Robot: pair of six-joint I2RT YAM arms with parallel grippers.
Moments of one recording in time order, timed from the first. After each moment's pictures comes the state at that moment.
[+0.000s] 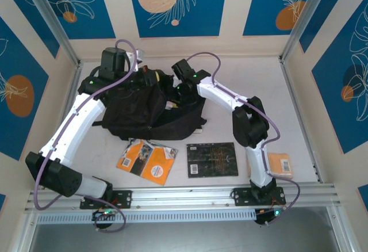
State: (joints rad) left arm -0.37 1.41 1.53 -0.68 0.47 -0.60; right arm 0.63 2.11 1.81 -0.69 -0.52 0.81
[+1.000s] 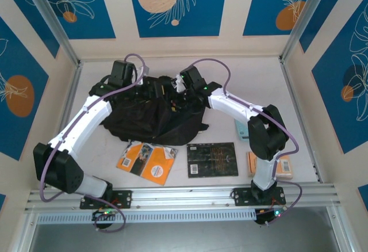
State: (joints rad) left arm -0.37 1.43 1.33 -0.67 0.48 -0.58; right arm 0.65 1.86 1.47 -0.41 -0.62 0.83
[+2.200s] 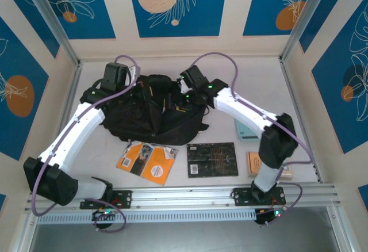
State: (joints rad) left arm -0.36 1.31 1.31 -0.71 0.30 -0.56; right arm 0.69 1.70 1.51 -0.72 -0.32 0.71
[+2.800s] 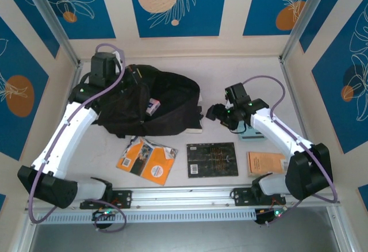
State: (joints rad) left arm -0.32 1.30 1.46 -0.67 0.08 -0.63; right arm 0.37 1.34 0.97 -0.73 -0.27 0.76
